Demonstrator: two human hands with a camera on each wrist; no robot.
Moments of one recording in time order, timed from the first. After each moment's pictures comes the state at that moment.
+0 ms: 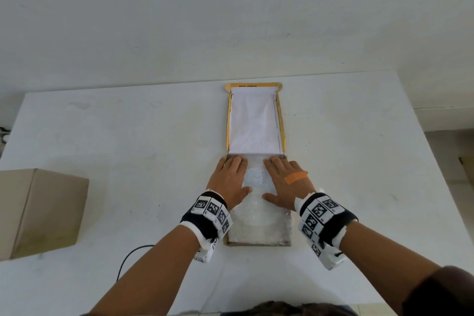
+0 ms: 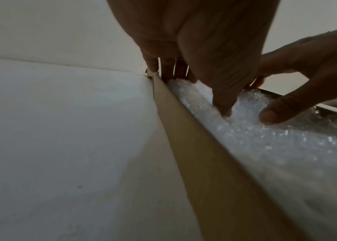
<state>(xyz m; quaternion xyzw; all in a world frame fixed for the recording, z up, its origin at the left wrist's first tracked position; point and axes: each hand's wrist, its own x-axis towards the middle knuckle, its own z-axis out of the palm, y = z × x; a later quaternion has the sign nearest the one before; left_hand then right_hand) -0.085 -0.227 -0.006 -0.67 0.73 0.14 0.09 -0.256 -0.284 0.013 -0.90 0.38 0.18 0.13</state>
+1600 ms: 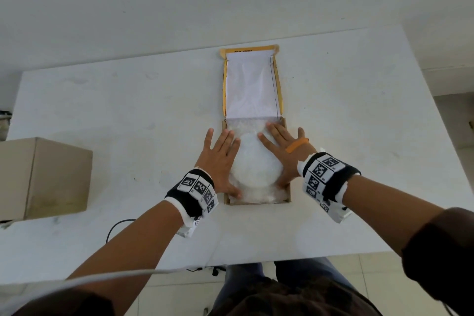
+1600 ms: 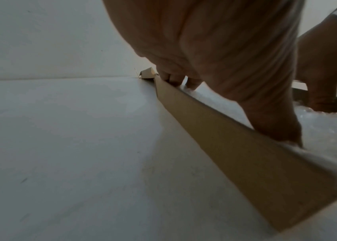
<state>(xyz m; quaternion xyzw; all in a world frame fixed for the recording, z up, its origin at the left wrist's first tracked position) -0.084 -0.184 0.016 -0.61 0.72 0.12 0.30 -0.271 -0.276 0.002 -0.87 0.33 0.34 0.12</state>
